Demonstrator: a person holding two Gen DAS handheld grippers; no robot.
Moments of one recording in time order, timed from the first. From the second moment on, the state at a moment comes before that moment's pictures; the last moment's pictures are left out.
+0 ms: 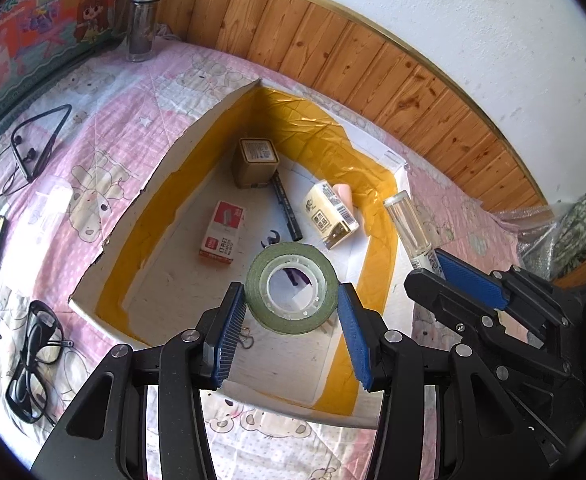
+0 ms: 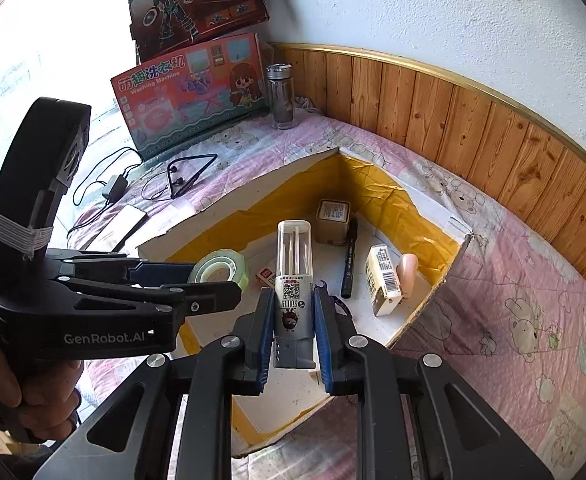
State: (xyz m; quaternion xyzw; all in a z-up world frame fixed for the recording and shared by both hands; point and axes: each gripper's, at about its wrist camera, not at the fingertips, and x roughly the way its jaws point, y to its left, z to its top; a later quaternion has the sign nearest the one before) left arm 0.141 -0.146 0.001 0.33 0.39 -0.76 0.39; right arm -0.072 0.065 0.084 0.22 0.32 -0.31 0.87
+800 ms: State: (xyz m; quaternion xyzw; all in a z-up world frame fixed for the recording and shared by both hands) left arm 0.122 -0.169 -0.040 0.40 0.42 -0.72 0.36; right arm -0.021 -0.005 0.064 0.22 0.42 -0.25 0.85
